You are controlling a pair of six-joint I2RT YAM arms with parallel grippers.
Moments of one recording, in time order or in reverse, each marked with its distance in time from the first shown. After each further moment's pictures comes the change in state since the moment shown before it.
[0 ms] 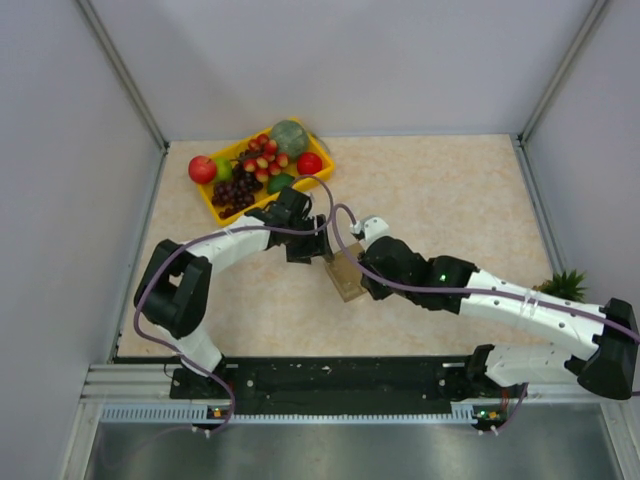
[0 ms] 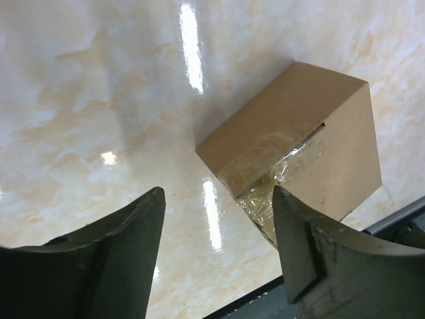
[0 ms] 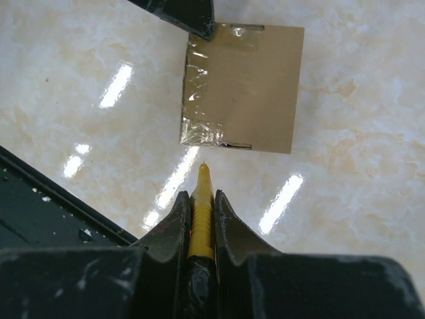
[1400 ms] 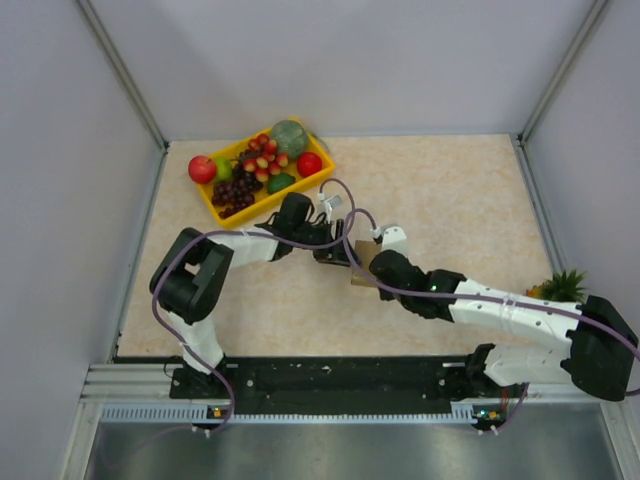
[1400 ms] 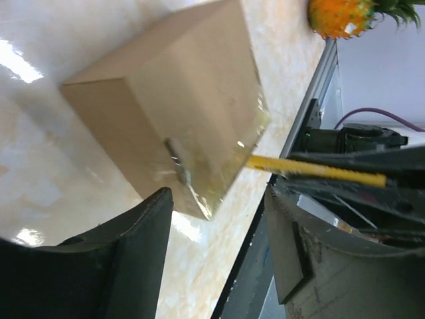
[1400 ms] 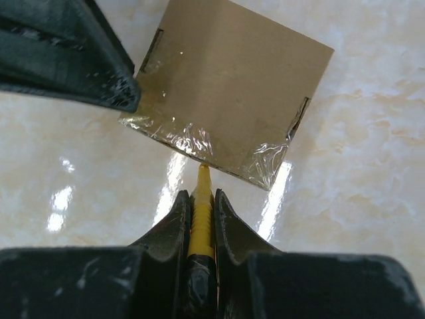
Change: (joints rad) left arm -0.002 0.124 -0.129 0.584 0.583 0.028; right arm -0.064 0.020 -0.257 0.232 0.167 0.113
